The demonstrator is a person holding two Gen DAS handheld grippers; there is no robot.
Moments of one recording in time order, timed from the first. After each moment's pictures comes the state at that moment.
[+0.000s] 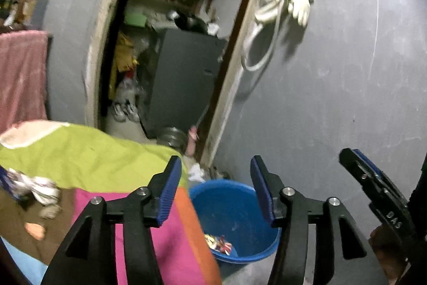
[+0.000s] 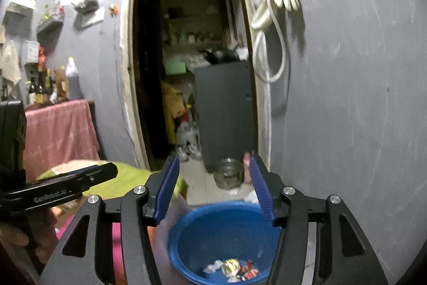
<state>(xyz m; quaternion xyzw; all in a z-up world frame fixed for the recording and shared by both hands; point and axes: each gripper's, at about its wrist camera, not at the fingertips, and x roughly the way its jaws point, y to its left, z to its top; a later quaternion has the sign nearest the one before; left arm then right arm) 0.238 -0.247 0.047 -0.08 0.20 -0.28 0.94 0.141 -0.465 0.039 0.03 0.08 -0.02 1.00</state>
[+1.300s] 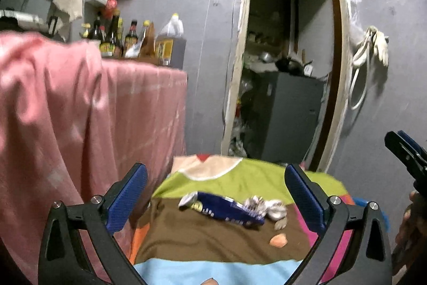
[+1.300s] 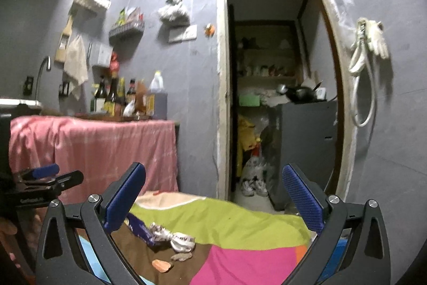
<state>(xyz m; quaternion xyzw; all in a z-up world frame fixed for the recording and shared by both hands) 0.197 0.034 0.025 -0.06 0.13 -0.04 0.99 0.178 -0.227 0.048 -0.02 0.02 0.13 0.99</state>
